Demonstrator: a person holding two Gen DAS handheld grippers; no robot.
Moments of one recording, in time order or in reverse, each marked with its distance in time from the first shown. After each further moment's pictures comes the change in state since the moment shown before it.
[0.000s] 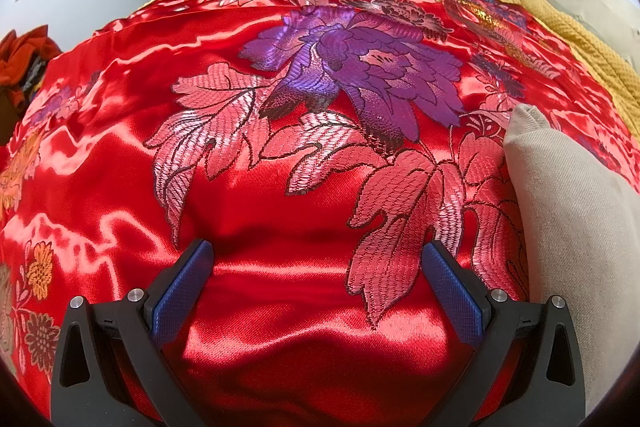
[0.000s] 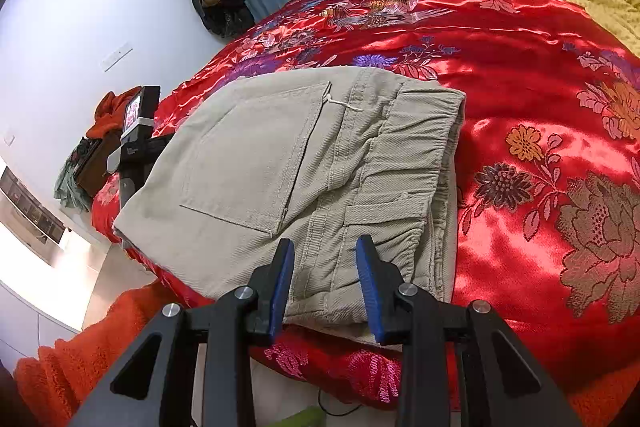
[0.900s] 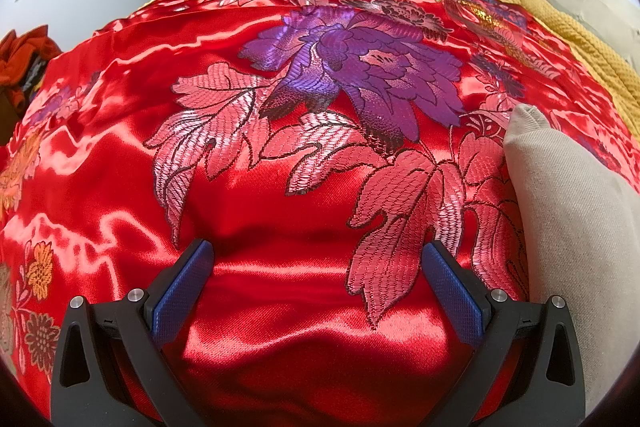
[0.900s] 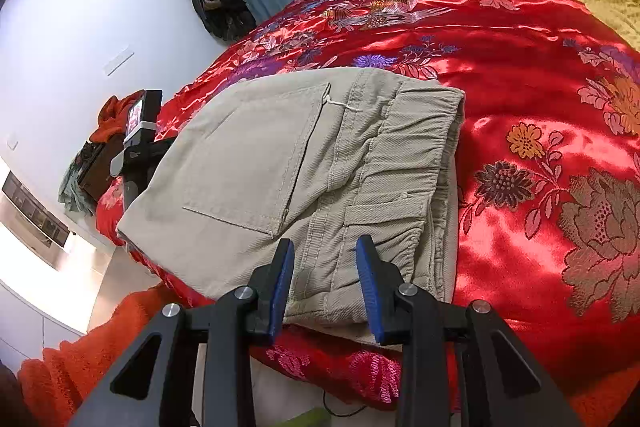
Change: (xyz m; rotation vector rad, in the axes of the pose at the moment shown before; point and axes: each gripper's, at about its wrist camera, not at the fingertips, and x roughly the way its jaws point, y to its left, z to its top) left arm 0.000 0.000 0.000 0.000 0.000 0.000; right arm -0.001 -0.001 0.000 0.018 -0.003 0.019
